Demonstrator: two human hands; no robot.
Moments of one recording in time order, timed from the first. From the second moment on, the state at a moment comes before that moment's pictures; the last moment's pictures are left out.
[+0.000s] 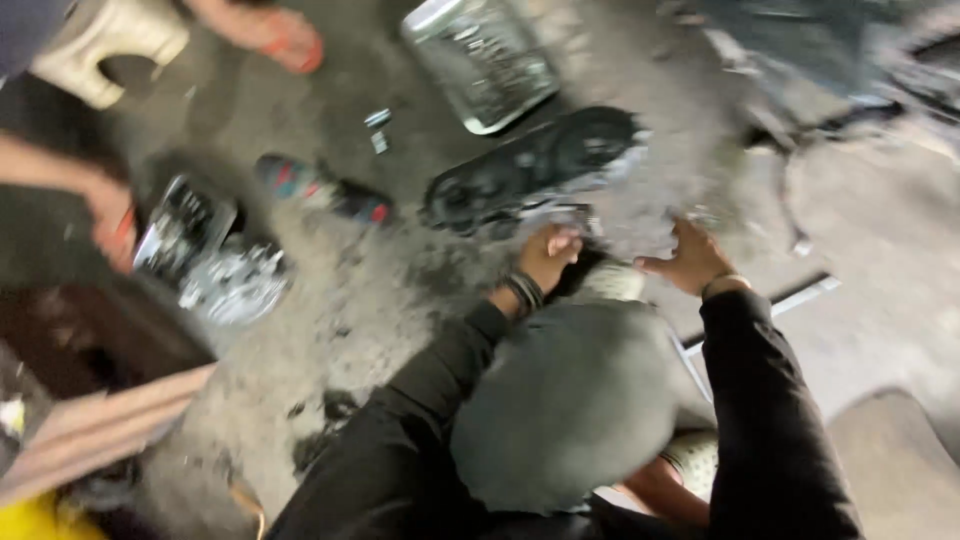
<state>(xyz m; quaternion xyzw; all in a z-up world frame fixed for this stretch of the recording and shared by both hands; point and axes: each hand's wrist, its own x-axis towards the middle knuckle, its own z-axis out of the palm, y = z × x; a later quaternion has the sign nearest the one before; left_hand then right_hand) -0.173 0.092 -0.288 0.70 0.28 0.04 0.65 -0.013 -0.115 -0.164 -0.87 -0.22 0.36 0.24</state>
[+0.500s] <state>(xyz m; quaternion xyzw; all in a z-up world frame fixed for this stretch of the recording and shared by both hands) -0.279 0.299 -0.229 0.58 0.60 0.51 0.23 -0.052 -0.011 -0.184 -0.80 -0.17 0.43 0.37</state>
